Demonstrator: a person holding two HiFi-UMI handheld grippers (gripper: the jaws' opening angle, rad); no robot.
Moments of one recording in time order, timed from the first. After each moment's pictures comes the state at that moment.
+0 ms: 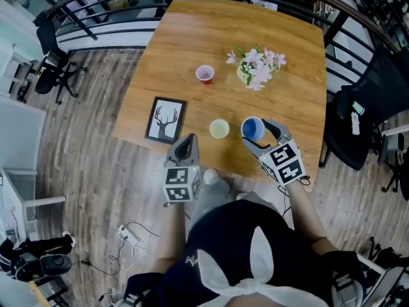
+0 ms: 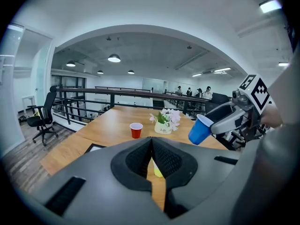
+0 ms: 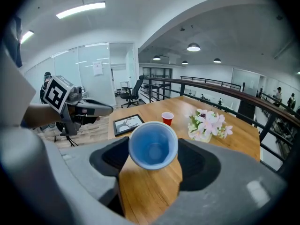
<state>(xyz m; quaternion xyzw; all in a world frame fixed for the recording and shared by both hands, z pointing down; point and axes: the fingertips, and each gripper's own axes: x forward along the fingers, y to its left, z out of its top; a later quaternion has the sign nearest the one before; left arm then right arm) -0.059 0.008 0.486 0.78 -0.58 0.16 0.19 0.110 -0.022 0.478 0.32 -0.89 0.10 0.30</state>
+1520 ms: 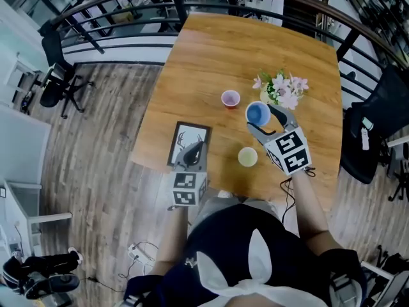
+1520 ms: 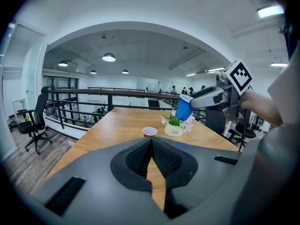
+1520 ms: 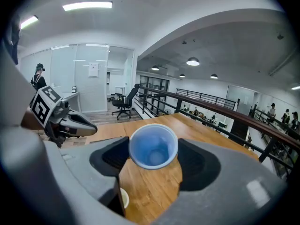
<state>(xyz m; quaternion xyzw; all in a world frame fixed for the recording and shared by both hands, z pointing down) -0.157 -0.072 0.491 0.80 -0.55 0.17 0.17 -0.004 -0.155 0.428 0.37 -0.89 0.03 0.26</state>
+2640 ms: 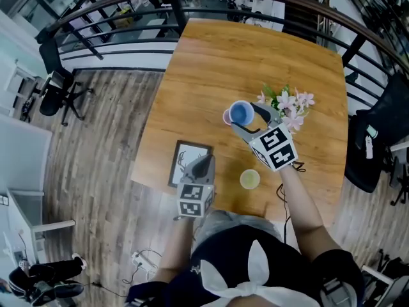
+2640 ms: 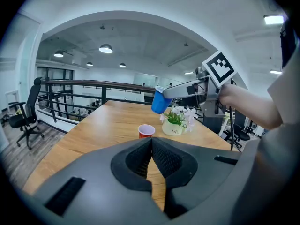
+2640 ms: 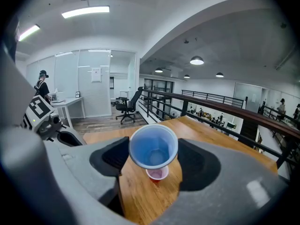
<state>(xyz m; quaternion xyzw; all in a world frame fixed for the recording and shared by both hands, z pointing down) -0.136 -0.127 0.521 0.82 -0.51 0.17 0.21 -0.058 -0.245 0.445 0.33 -0.91 0.04 0.24</state>
